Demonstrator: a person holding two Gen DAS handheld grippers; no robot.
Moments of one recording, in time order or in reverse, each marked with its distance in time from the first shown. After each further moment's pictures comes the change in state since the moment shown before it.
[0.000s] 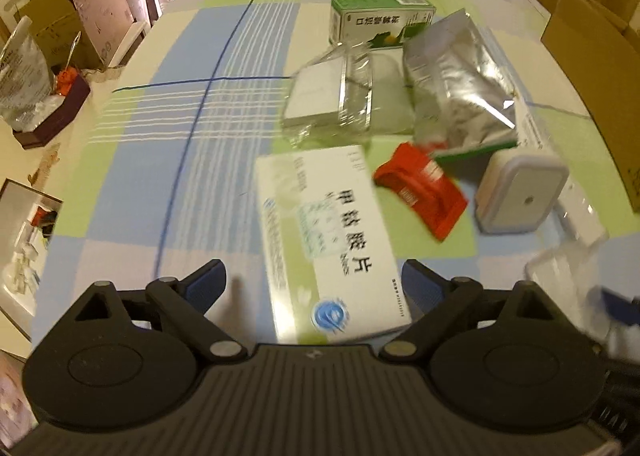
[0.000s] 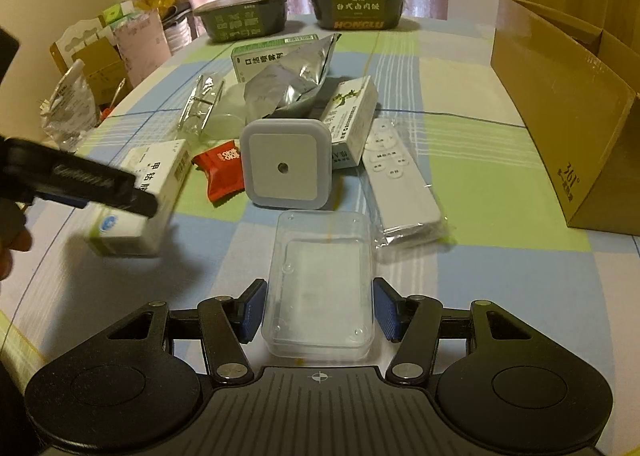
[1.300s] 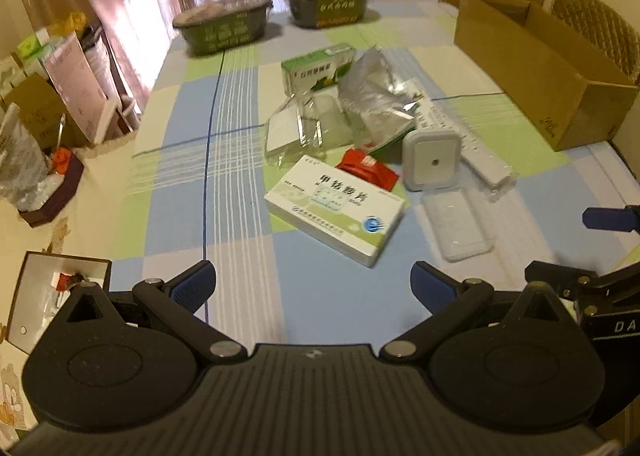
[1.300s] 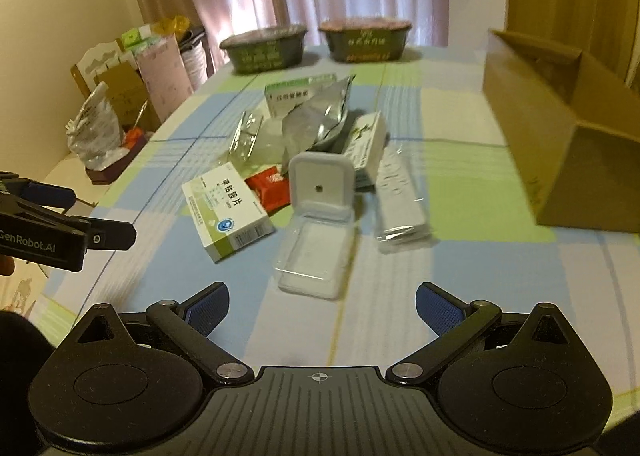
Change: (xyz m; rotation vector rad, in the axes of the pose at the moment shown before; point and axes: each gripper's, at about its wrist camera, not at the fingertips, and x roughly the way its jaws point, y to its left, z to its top) left arm -0.109 0.005 -0.038 0.201 -0.122 -0.049; right arm -0.077 0.024 -0.005 0.021 -0.036 0.044
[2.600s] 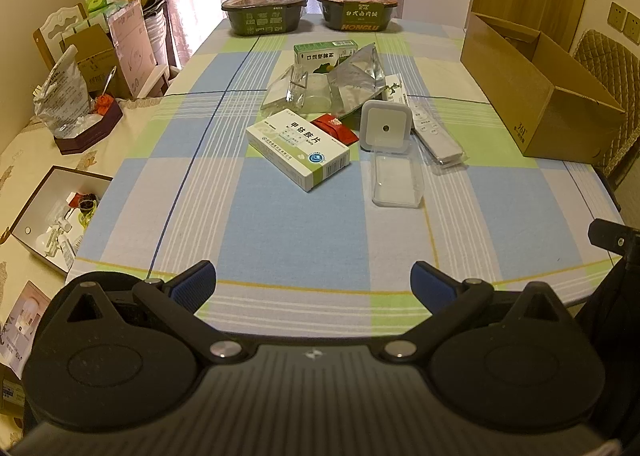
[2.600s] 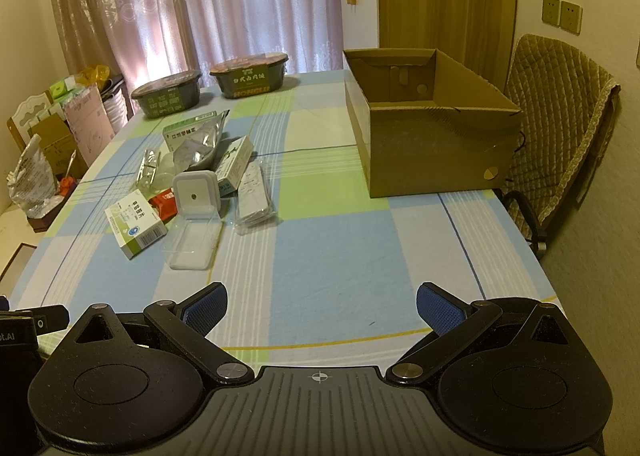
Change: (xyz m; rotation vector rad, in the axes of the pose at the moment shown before) left arm -0.077 -0.100 -0.084 -0.209 -0.063 0.097; right arm -0.122 -0.073 -0.057 0.125 -0.116 -0.218
